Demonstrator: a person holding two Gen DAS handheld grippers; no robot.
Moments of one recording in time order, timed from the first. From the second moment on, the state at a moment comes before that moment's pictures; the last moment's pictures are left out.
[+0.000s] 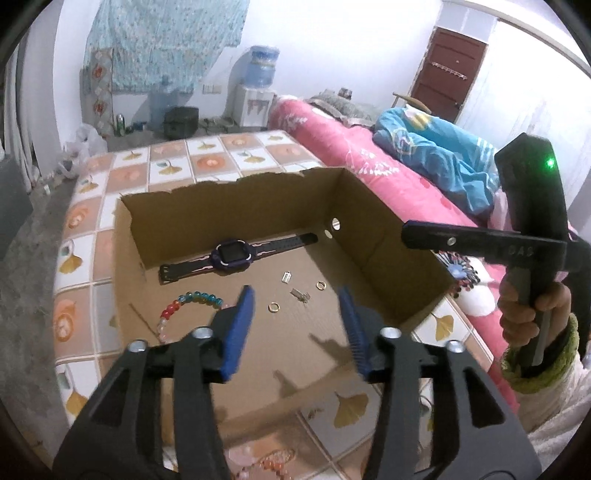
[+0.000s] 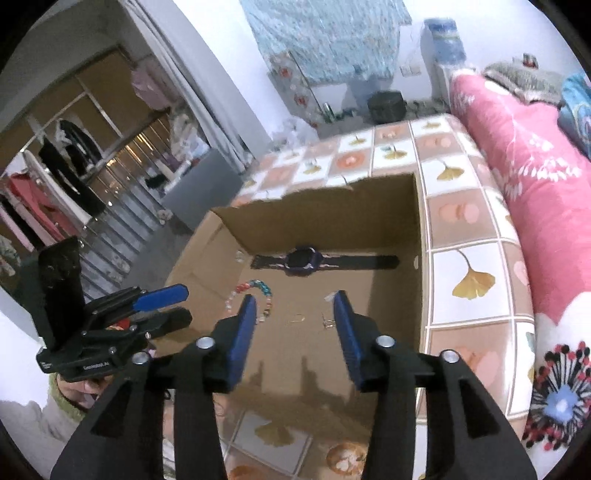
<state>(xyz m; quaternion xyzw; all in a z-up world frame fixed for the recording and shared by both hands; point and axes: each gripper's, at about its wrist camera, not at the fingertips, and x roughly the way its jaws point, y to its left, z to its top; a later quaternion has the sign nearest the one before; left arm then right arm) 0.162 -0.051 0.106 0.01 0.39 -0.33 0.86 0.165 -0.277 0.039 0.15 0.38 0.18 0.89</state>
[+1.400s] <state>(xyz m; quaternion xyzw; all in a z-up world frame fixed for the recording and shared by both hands) 0.087 -0.064 -0.011 0.07 0.46 -0.30 0.83 0.043 -0.270 -0.077 0.11 0.46 0.08 0.88</state>
